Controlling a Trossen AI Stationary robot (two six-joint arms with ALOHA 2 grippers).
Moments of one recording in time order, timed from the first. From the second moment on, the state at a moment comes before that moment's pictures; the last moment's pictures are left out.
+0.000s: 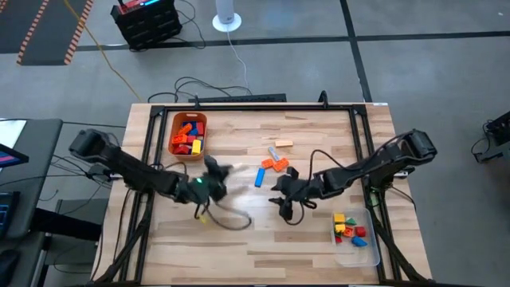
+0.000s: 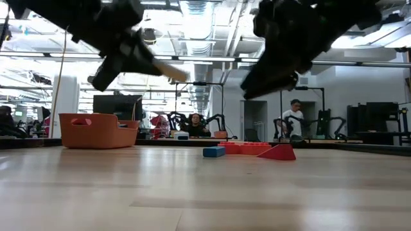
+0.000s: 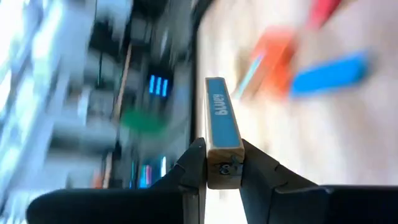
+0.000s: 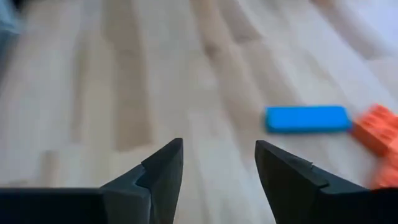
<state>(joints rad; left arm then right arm) -0.34 1.35 0.66 0.19 -1.00 0.69 0.28 1.55 0.83 0.03 0.29 0.44</state>
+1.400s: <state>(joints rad) 0.18 1.03 0.66 -0.72 -0.84 -0.36 0.28 1.61 0.83 -0.28 0.48 0.98</state>
